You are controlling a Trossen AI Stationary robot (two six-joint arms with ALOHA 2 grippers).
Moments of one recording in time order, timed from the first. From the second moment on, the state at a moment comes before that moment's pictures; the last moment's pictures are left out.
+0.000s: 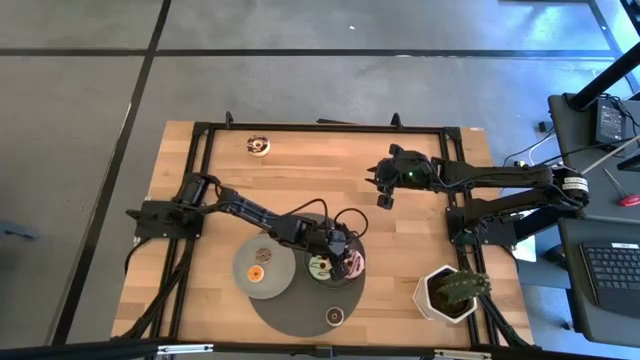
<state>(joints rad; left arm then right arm) -0.21 2.06 1.35 -0.05 -0.14 -0.57 -0.21 1.14 0.68 -0.16 0.17 -0.18</state>
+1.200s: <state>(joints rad) -0.39 1.96 1.35 0.03 -0.03 -0.28 -0.21 1.14 0.68 -0.17 0.17 -0.12</state>
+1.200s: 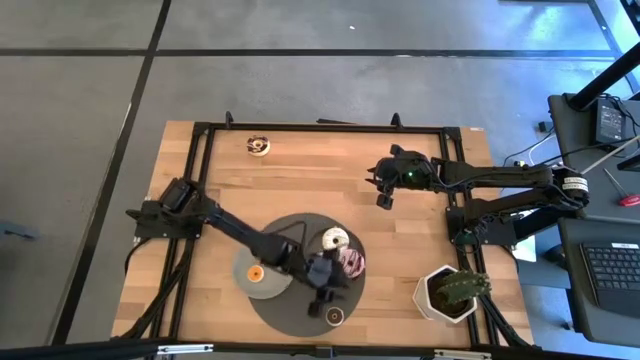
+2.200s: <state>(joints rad) -0.48 2.15 1.35 0.11 -0.03 -0.31 -0.21 1.14 0.68 -0.19 0.17 -0.06</state>
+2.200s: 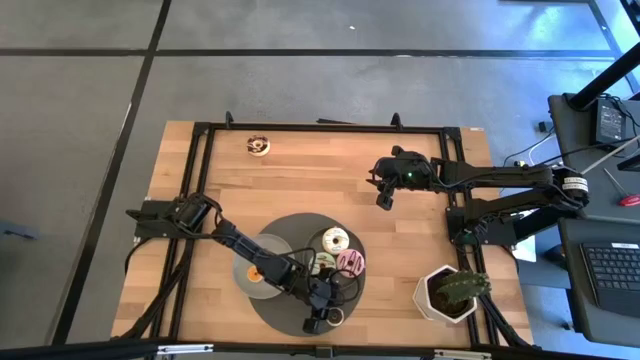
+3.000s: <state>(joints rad) -0.48 2.15 1.35 0.05 -0.02 -0.28 -0.21 1.14 0.68 -0.21 0.17 -0.06</state>
